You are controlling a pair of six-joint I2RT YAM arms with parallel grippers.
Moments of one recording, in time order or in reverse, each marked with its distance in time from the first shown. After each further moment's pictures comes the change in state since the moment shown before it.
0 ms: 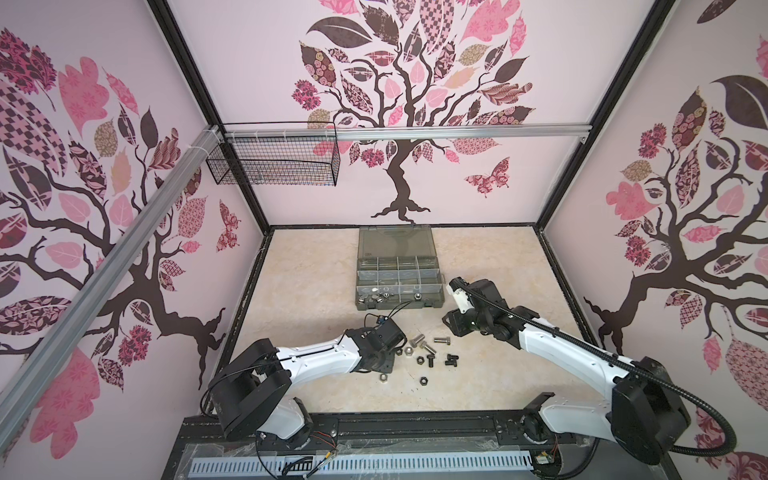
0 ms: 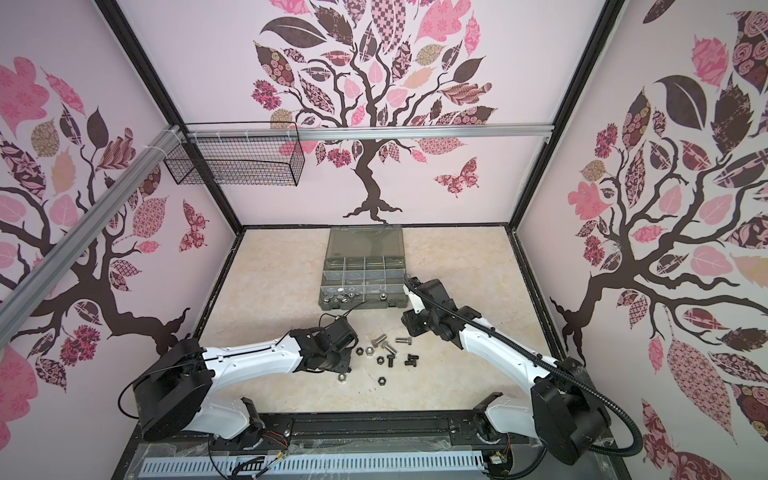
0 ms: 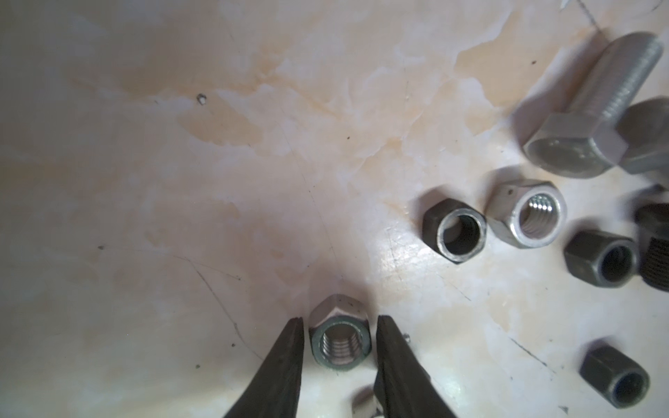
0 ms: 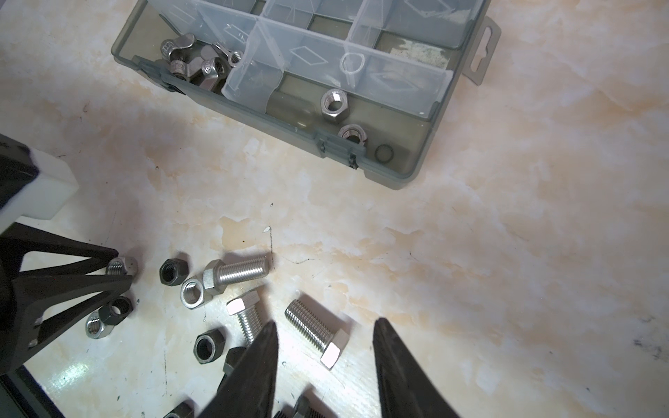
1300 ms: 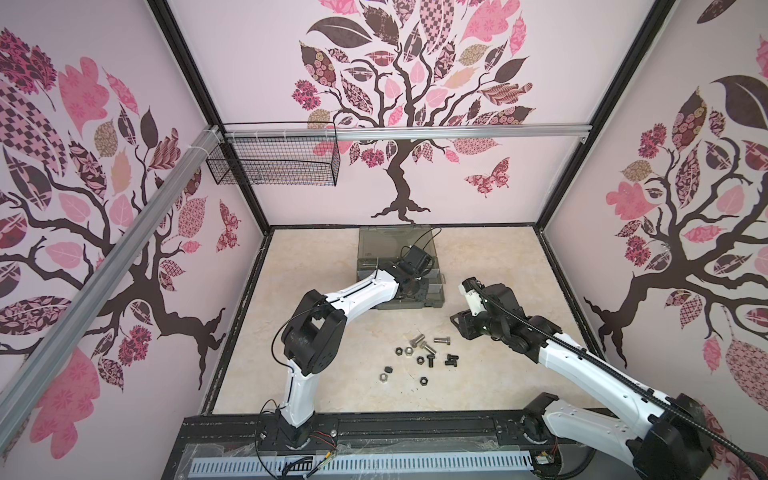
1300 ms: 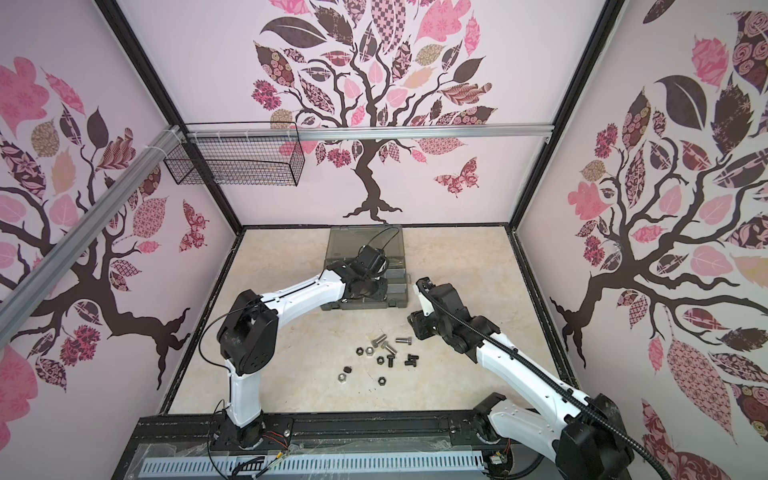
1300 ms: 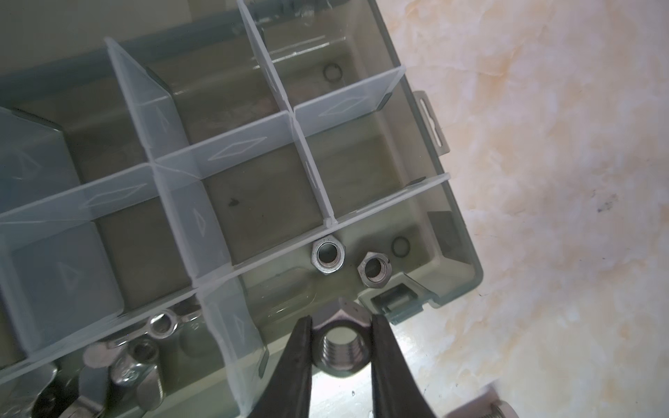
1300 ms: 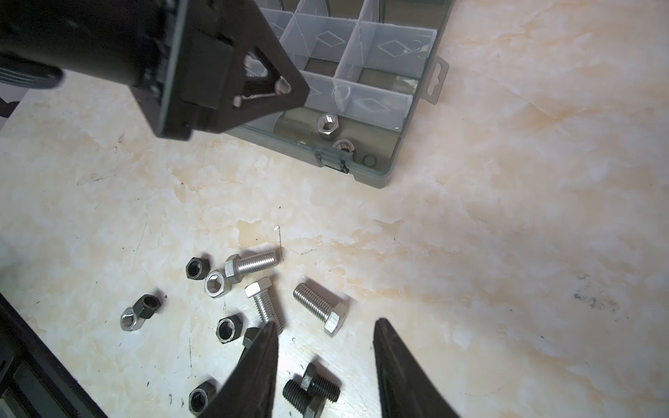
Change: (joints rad) left arm 0.209 0.543 0.864 -0.060 0.059 0.325; right arm 0.000 -0.208 -0.038 -0.069 0.032 0.050
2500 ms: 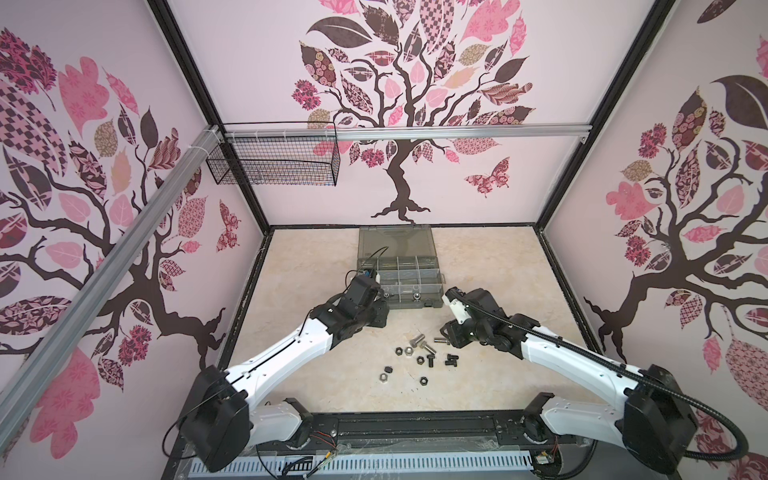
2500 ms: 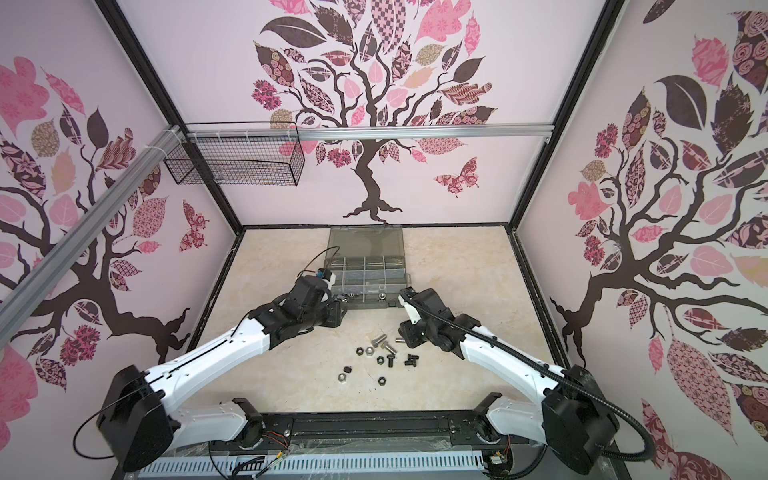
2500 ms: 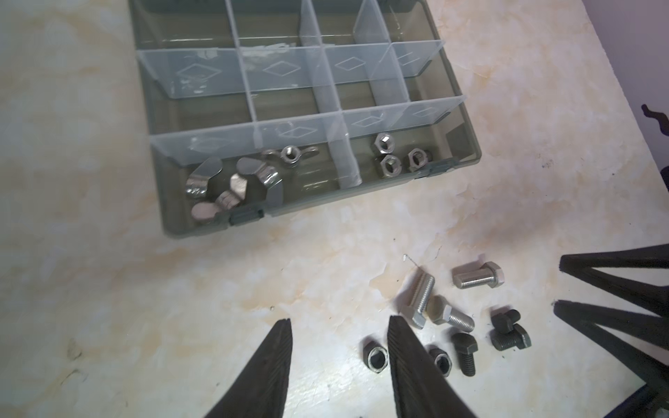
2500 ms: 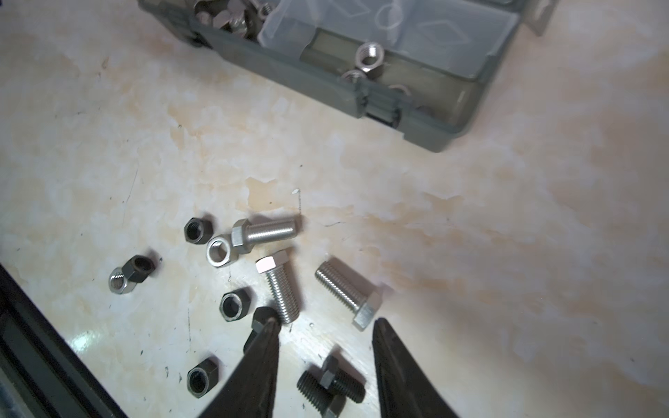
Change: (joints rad) left arm 0.058 -0.797 -0.733 0.113 -0.015 -0.124; right arm 0.138 0.171 0.010 0.019 -0.011 -0.015
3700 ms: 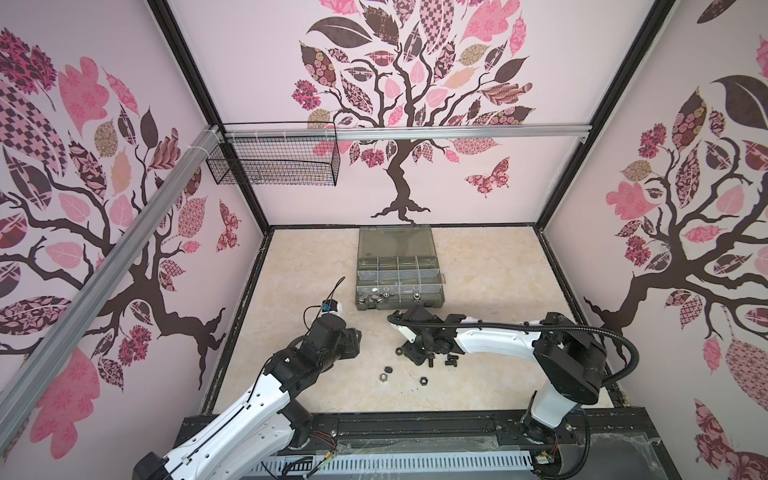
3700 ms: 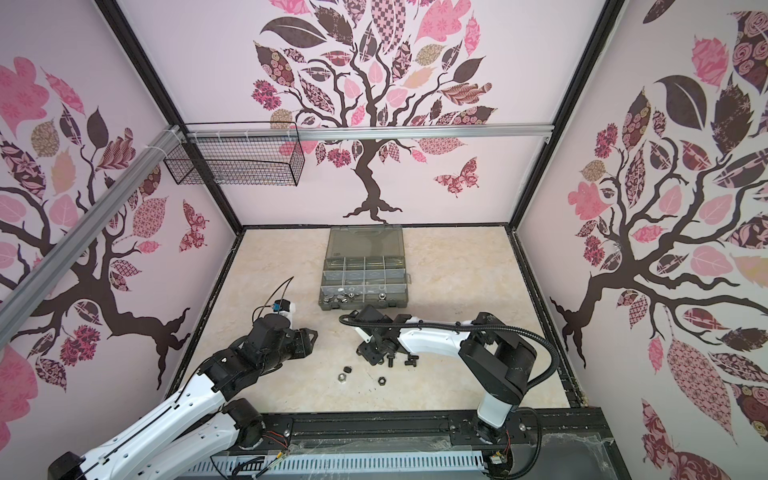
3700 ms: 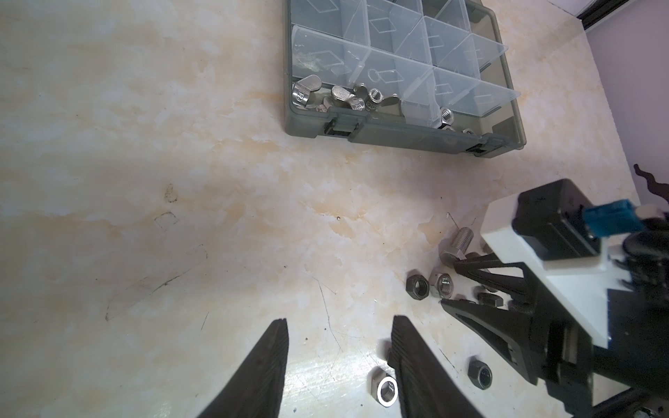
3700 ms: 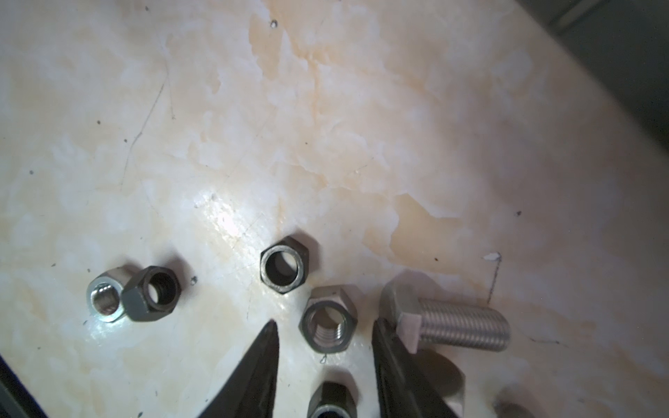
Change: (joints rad) left arm 0.014 -0.463 -0.299 -0.108 -0.055 -0.182; right arm 0.283 0.490 0.250 0.029 0.090 -0.056
